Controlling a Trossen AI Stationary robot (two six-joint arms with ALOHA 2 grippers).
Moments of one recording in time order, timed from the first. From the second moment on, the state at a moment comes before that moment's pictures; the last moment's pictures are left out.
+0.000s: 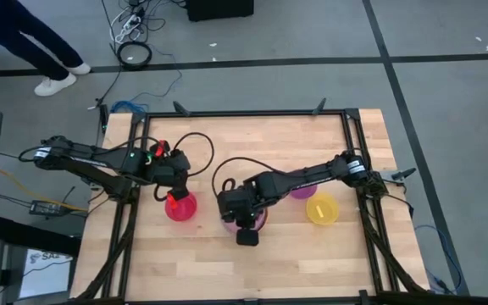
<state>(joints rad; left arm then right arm) -0.18 1.15 1.08 -1.19 -0.51 -0.48 0.23 2.16 2.13 -1.12 -0.16 0.29</state>
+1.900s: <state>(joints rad) -0.40 1.14 0.90 -1.12 -0.07 -0.54 0.50 2.08 2.19 -1.56 0.66 0.99</state>
